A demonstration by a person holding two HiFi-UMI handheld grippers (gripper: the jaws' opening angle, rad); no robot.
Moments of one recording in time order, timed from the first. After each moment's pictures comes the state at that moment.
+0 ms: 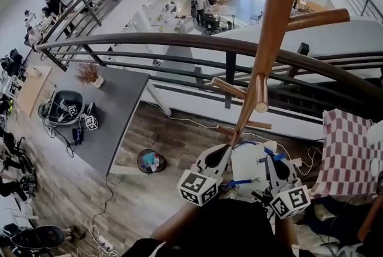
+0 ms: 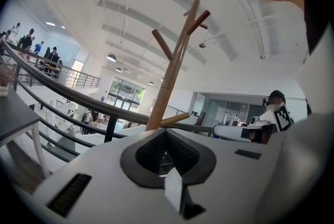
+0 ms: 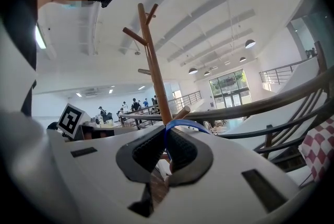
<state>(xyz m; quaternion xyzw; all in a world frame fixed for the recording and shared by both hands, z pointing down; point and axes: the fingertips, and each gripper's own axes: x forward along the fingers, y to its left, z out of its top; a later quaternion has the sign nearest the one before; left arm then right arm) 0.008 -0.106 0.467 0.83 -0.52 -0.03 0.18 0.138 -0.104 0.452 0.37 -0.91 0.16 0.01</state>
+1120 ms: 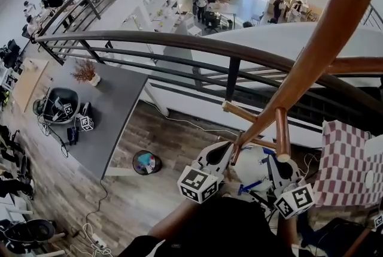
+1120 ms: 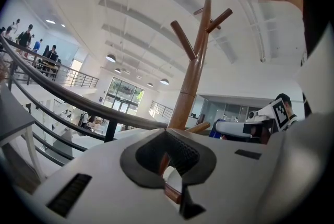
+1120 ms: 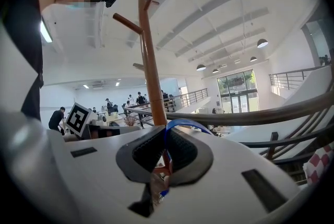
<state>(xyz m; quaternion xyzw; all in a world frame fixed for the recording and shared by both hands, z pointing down) -0.014 -0.159 0.465 0.84 -0.52 -0.05 0.18 0.110 -0.153 0.439 0.34 -0.93 0.13 0.05</state>
